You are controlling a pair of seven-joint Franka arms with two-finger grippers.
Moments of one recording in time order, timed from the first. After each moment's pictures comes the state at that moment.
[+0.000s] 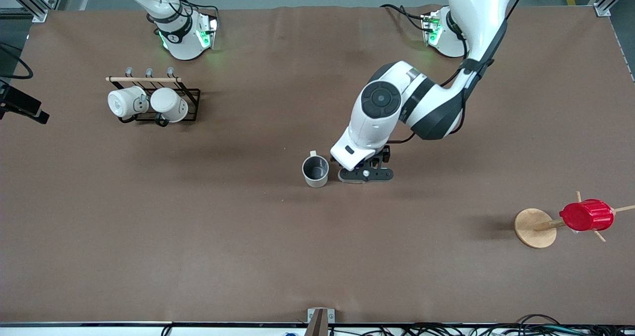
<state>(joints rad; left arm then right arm) -0.35 0.54 -0.37 -1.46 0.18 2.02 -0.73 -0.02 0.08 -0.07 -1.38 0.03 1.47 0.03</state>
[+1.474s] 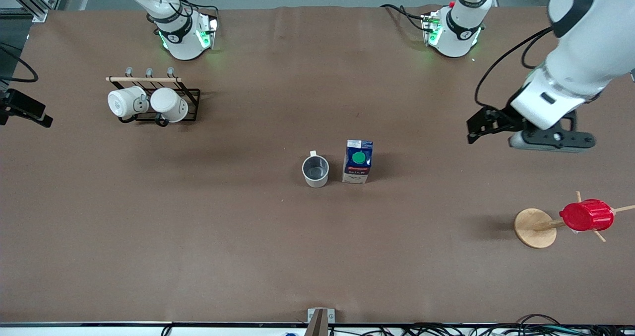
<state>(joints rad) 0.03 0.05 -0.26 -1.63 -0.06 1.81 -0.16 -0.02 0.08 -0.07 -1.41 0.03 1.51 -0.01</state>
